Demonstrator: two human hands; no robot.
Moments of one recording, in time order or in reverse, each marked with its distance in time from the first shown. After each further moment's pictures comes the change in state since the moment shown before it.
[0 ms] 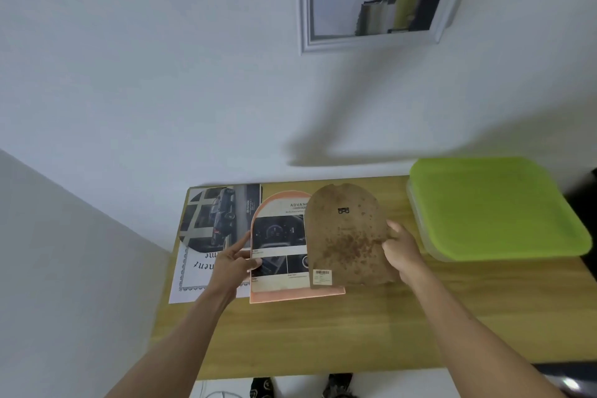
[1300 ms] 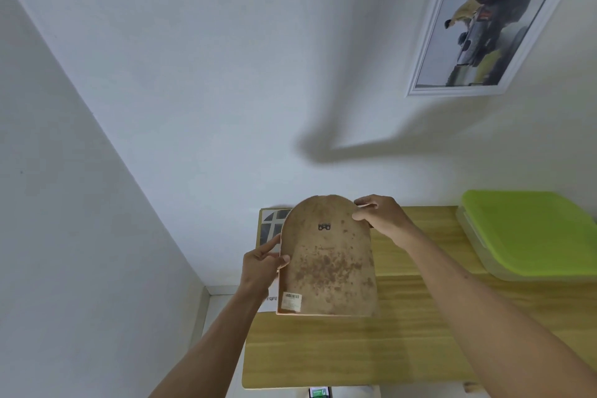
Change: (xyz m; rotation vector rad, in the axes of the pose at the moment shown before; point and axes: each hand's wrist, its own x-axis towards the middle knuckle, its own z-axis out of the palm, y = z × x) left_hand -0.038 0.029 -0.156 -0.095 -0.012 0.217; right_hand -0.122 -0.158 0.159 -0.204 -0.130 -0.373
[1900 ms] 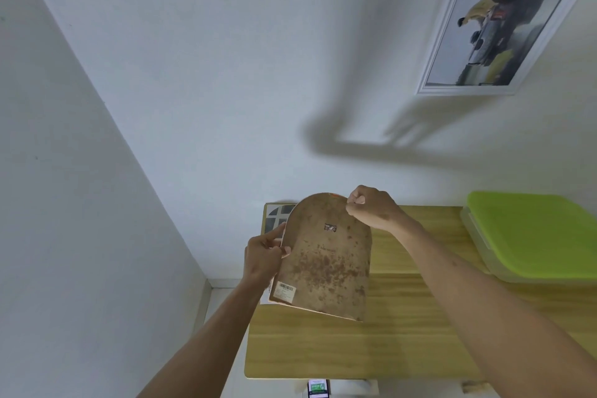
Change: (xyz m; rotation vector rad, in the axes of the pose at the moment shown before) left_hand 0.006 0.002 -0.006 0.194 0.058 0.133; right_hand -0.005 -0.029 0.016 -0.401 -0.057 -0.089
